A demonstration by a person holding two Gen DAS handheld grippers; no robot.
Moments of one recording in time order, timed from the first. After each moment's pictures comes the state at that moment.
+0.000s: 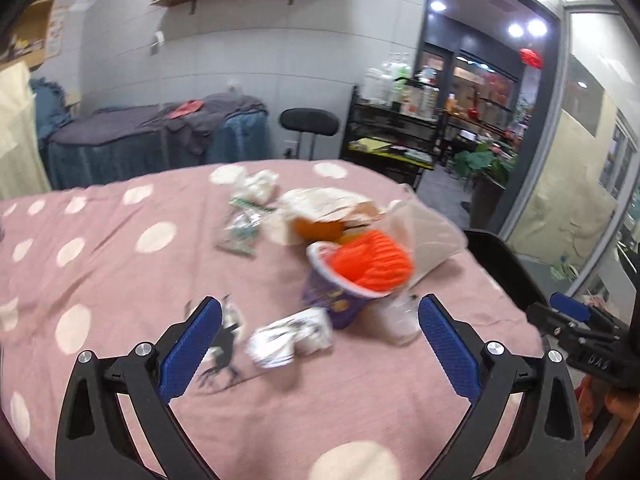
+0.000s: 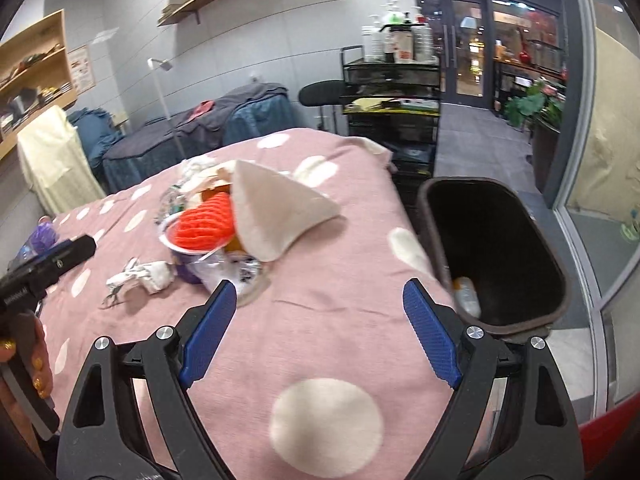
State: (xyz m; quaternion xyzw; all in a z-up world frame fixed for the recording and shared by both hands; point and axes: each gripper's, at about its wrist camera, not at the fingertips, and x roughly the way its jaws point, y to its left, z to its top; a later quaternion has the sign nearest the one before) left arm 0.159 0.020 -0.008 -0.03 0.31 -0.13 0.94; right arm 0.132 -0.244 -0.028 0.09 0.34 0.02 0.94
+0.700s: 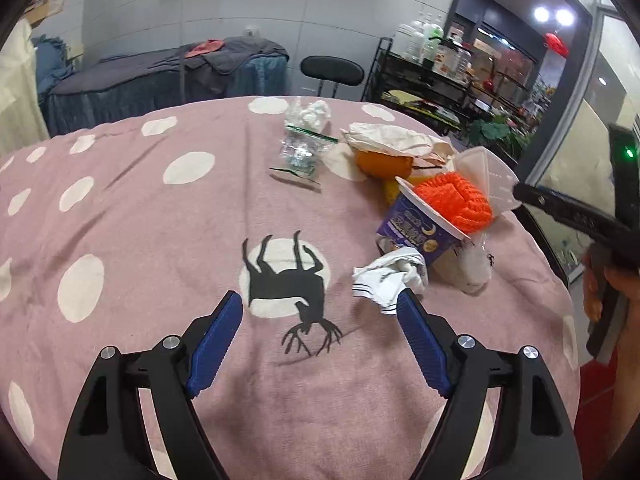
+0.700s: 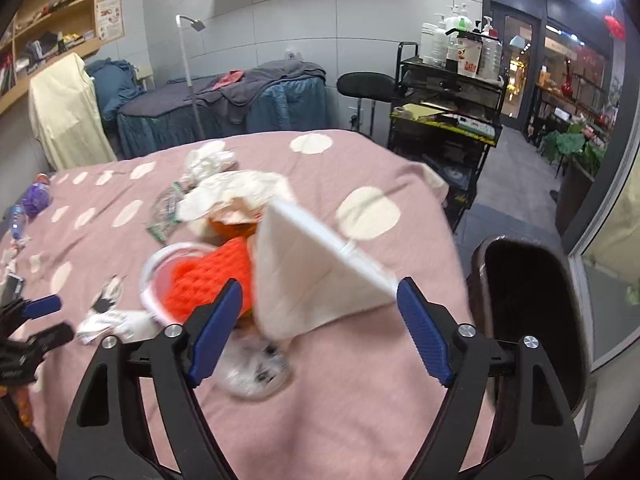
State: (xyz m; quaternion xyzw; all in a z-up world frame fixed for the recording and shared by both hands) left arm 0.185 0.075 -0.051 -0.03 0.40 -0.15 0.90; right arm 0.254 -0.207 -0.022 0.00 0.37 0.05 0.93
